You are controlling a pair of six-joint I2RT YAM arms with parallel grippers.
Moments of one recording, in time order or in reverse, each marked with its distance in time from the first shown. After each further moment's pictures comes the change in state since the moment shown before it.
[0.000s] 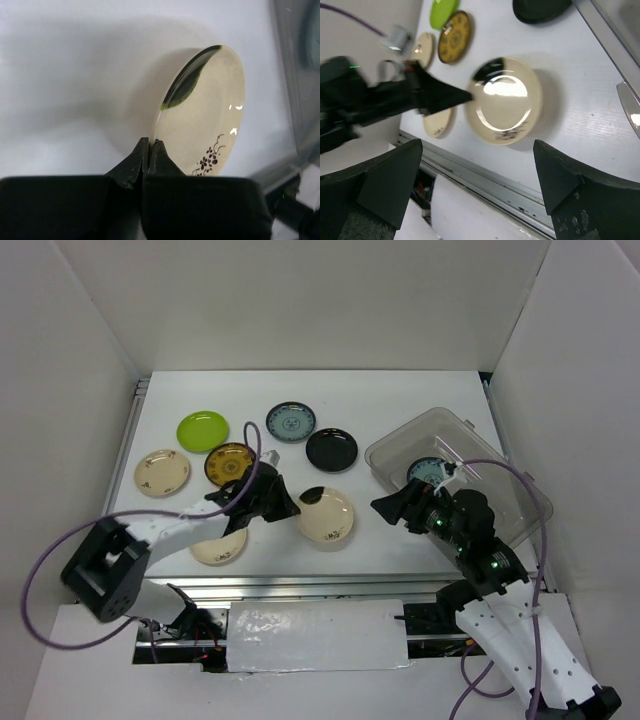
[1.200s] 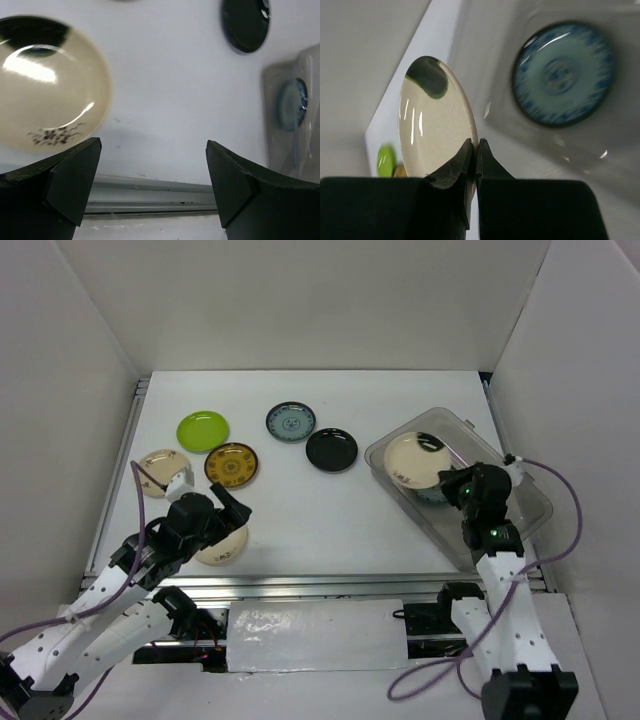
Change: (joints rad) left arm -0.007 -0.818 -0.051 -0.671 -0.367 -0.182; right arm -0.349 0.223 -0.016 0.118 0.262 0.119
